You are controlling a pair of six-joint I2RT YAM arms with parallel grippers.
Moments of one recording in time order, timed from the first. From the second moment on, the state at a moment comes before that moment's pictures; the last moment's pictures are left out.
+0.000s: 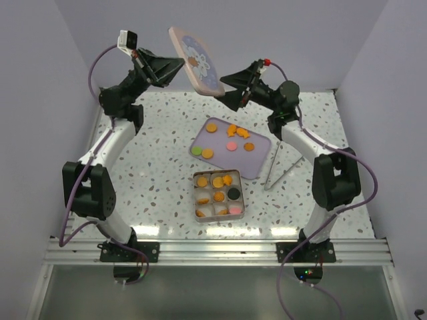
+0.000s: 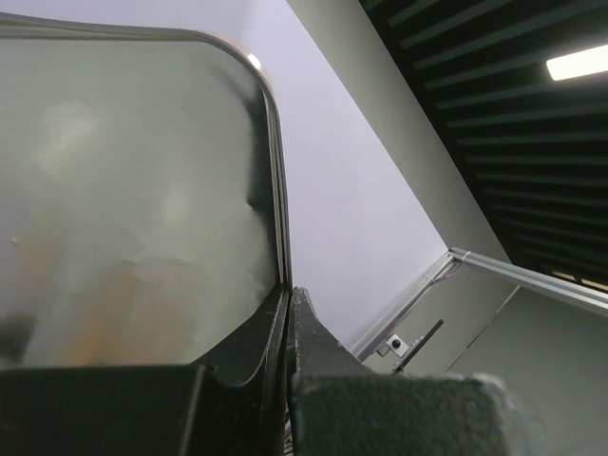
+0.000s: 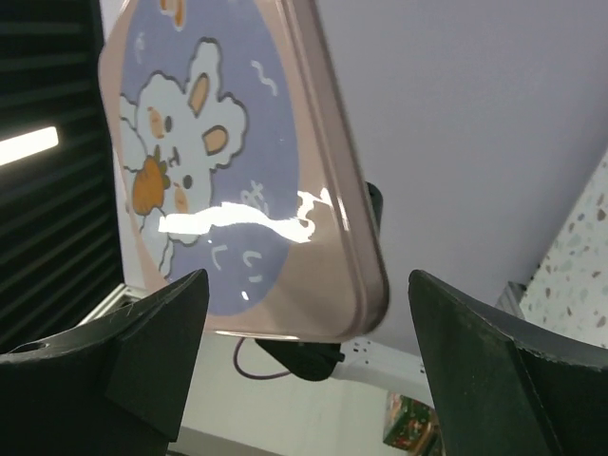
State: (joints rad) left arm -0.16 1.66 1.40 1.26 0.77 -1.94; right arm 0.31 1.78 1.36 0.81 -0.88 1.78
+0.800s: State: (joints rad) left arm -0.15 1.61 1.26 1.31 0.72 -1.96; right arm 0.33 1.84 1.38 1.20 -0.66 2.03
